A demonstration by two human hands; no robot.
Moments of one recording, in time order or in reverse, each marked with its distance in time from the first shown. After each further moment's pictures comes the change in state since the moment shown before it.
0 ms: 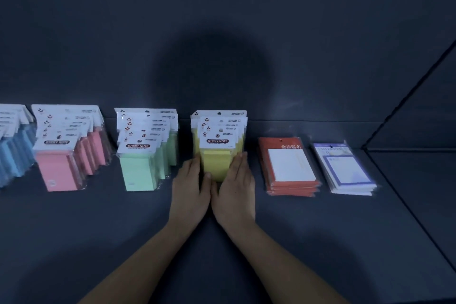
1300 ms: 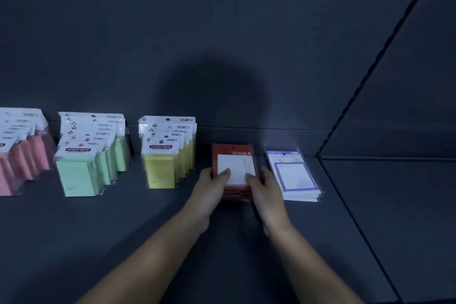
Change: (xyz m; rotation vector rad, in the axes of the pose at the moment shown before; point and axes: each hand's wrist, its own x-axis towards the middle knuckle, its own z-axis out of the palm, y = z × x) left_hand 0.005 0.118 0.054 -0.666 -0.367 -0.587; right_hand 0.000 0.099 -0.107 0.830 0.072 0.417
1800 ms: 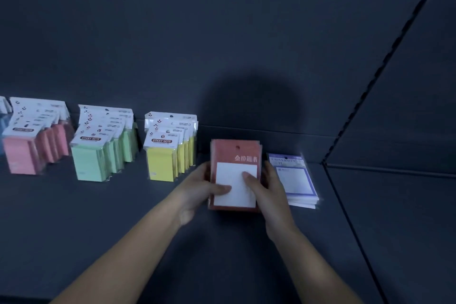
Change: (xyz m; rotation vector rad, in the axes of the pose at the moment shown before) left_hand -0.013 -0.001 0.010 -0.069 -0.057 -0.011; right_hand 0.015 0.015 -0.041 0.237 -0.289 -0.120
